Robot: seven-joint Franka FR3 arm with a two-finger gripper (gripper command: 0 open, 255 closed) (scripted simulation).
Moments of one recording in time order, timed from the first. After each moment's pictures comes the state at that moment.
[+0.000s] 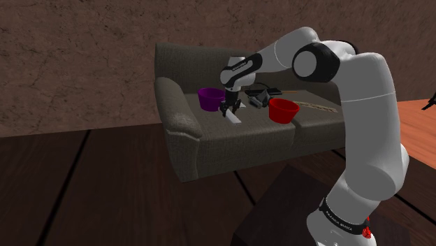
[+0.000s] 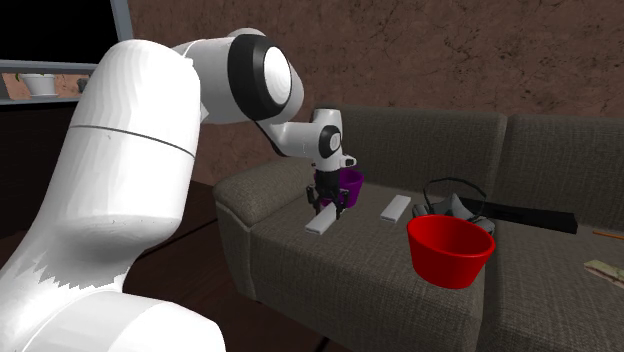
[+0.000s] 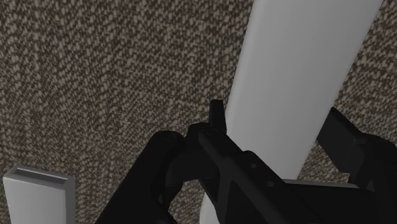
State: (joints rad) arm -0.16 0.56 -0.18 -1.63 0.09 2.19 -0.05
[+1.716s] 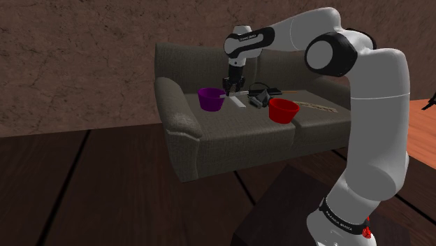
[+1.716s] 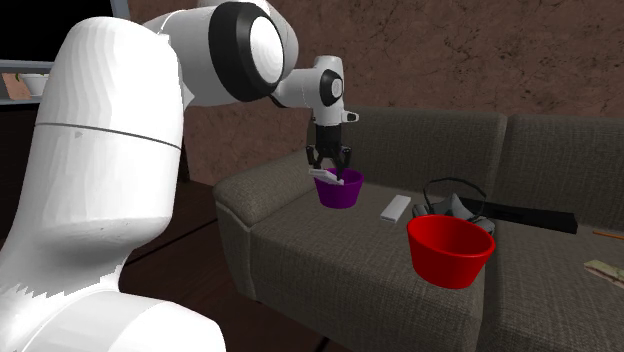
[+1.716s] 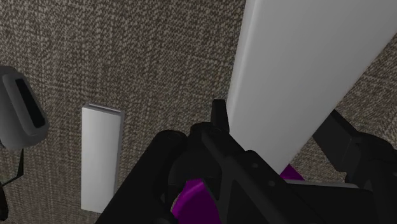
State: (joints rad) arm -0.15 0.43 -0.20 -1.46 0.06 1.90 -0.04
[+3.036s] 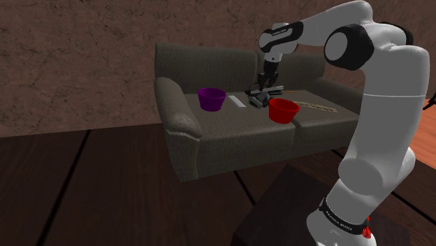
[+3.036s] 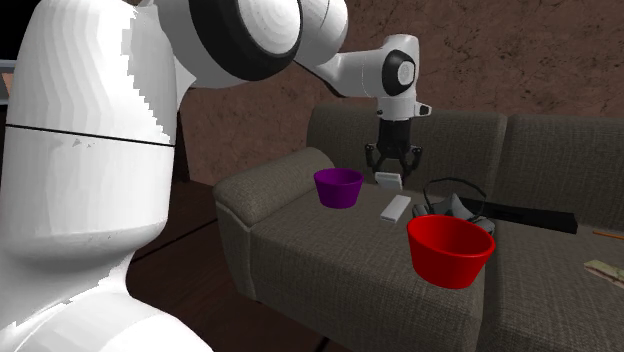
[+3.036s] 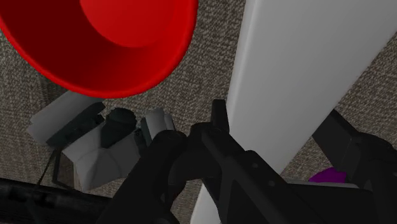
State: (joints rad) arm -0.35 0.31 -0.30 -1.57 0.08 1.89 -0.35
